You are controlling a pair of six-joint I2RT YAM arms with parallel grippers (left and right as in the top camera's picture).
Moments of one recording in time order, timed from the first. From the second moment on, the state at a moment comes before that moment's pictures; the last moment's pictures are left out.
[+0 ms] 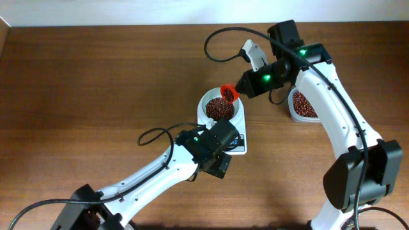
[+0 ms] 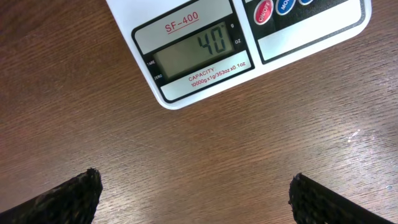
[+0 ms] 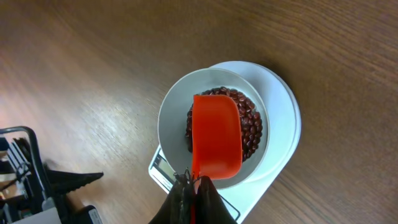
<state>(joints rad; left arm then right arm) -0.81 1.55 1.06 -0.89 -0.15 -0.39 0.26 1.89 1.73 -1.04 -0.56 -0.11</state>
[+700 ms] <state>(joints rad) -0.81 1.55 1.06 -0.89 -0.15 -0.39 0.16 1.89 1.73 -1.04 -0.84 0.03</state>
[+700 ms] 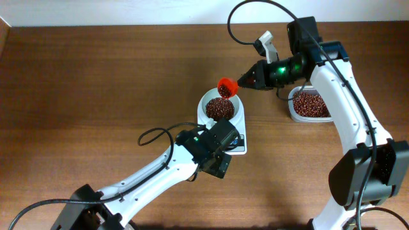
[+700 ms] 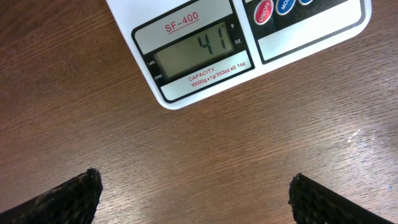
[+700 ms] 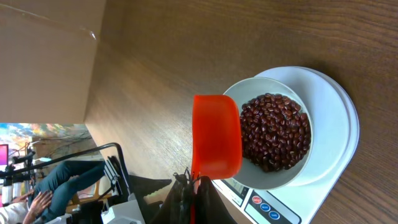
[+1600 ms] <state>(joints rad) -0.81 1.55 1.06 -0.89 -0.15 -0.39 0.16 1.89 1.73 -1.04 -0.84 0.05</state>
